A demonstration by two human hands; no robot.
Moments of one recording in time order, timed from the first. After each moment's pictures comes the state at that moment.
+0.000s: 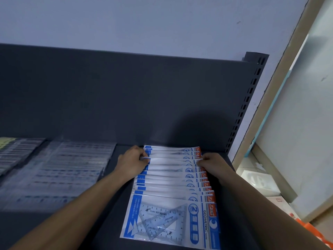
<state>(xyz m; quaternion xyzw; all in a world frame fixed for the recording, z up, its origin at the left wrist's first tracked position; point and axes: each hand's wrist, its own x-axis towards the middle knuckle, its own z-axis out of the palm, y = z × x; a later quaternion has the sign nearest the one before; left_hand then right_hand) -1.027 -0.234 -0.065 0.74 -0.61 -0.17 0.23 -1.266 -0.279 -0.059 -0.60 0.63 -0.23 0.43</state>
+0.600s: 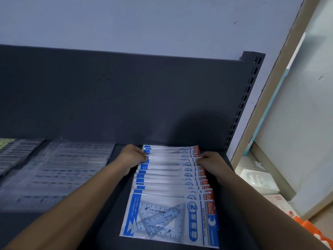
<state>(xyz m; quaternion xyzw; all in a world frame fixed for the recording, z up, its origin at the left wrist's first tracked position) -1.029 -0.244 -0.054 0.73 -0.44 -0.38 0.36 -1.265 -0.279 -0.062 -0.59 0.64 -0.25 0.43</state>
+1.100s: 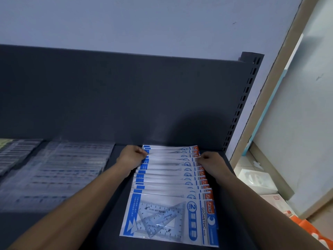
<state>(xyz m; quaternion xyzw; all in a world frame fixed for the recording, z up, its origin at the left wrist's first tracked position) -1.025 -0.250 -0.072 0.73 -0.44 -0.35 0.38 -1.268 -0.278 -0.068 -0.61 0.64 -0.27 0.38</state>
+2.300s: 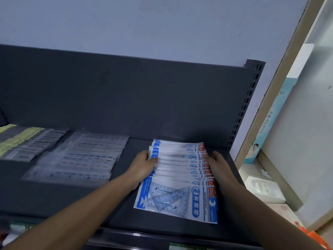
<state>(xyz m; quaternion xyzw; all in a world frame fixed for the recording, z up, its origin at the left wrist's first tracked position) -1.054 -0.163 -0.056 0.66 -0.46 -0.39 0.45 -1.269 -0.230 -0.078 -0.53 0.57 -0.39 0.49</state>
